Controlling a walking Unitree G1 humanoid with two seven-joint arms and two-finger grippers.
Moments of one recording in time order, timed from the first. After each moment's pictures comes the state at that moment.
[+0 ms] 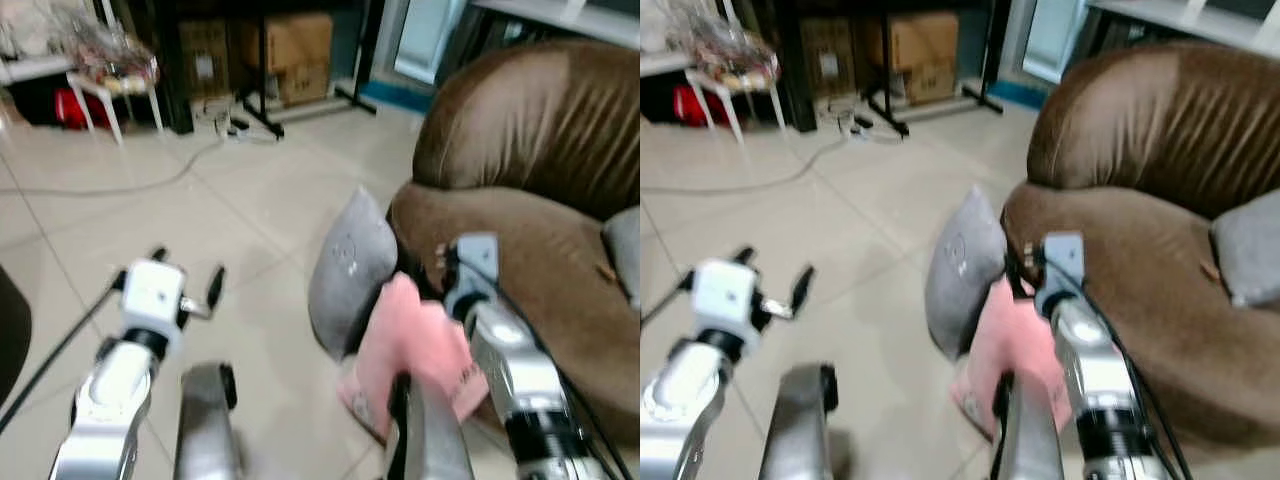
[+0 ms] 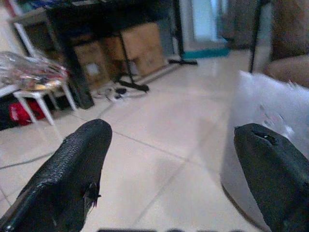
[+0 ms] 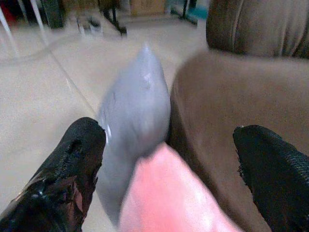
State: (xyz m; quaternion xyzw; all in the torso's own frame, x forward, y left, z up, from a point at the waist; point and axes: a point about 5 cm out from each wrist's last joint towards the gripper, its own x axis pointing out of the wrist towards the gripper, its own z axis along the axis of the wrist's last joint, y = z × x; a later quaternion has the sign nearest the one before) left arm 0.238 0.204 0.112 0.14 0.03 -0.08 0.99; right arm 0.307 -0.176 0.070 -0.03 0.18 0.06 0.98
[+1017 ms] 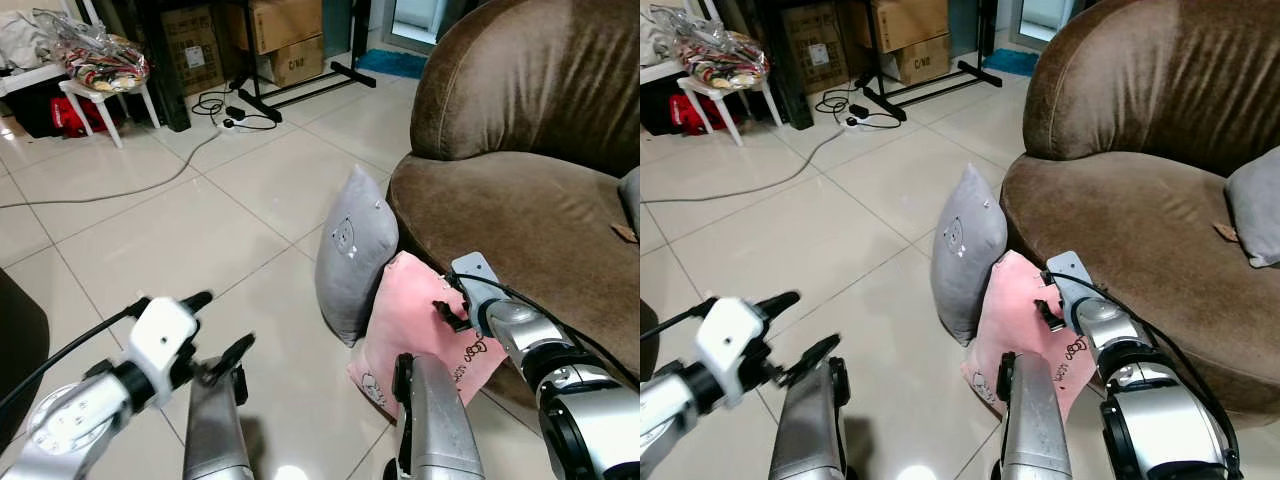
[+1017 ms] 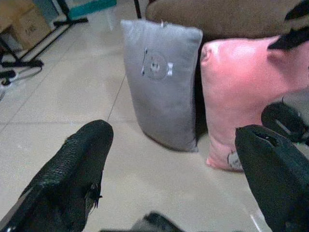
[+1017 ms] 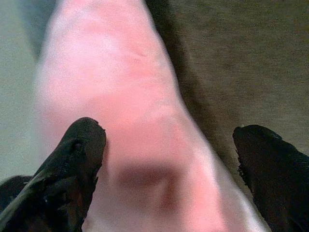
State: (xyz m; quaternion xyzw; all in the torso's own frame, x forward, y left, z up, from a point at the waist) left arm 0.194 0.205 0.120 0.15 0.12 -0.30 0.93; right arm 0.327 -0.226 0.036 -0.20 0.35 0.06 0.91
